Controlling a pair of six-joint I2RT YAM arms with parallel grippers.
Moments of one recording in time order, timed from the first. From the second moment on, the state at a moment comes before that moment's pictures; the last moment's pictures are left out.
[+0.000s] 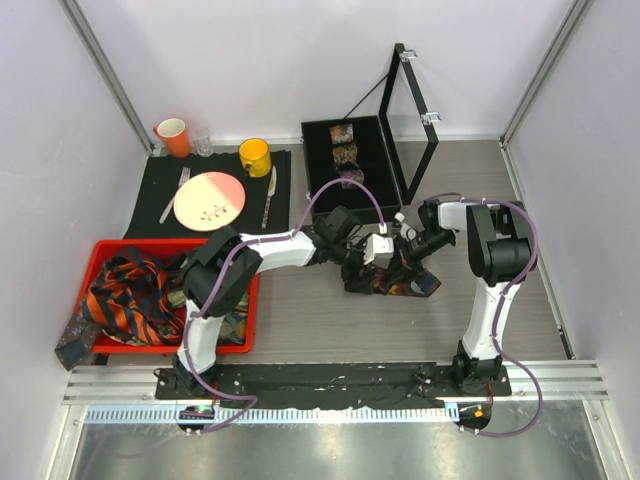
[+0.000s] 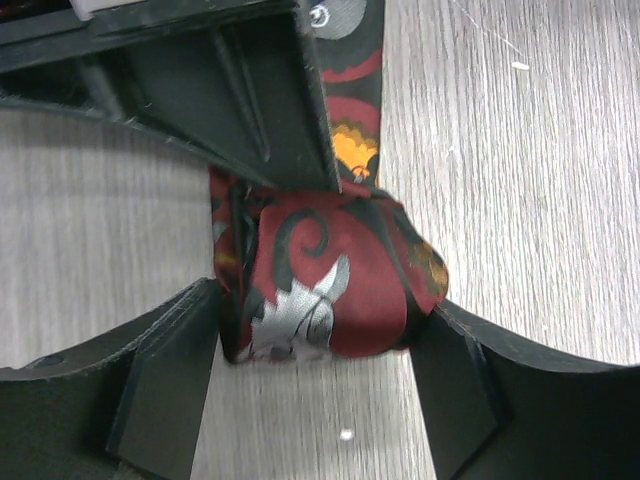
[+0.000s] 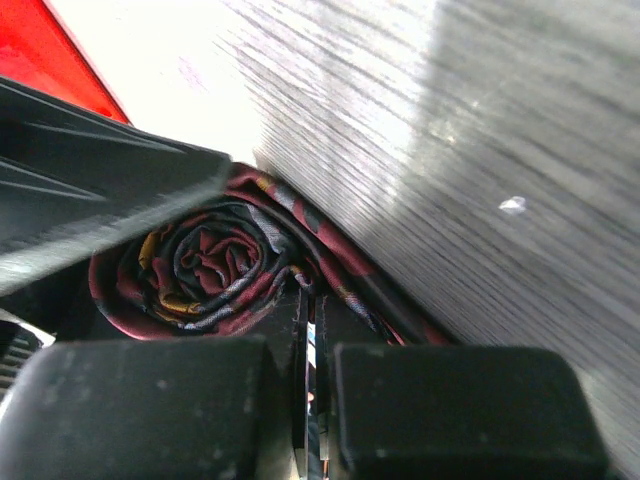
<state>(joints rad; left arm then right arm) -0.83 2.03 1.29 -0.11 0.68 0.48 0.10 2.04 1.14 -0.84 -0.82 0.01</state>
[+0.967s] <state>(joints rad) -0.84 2.04 1.23 0.06 0.70 0.43 0.13 2.05 1.17 -0.86 -0.78 0.03</state>
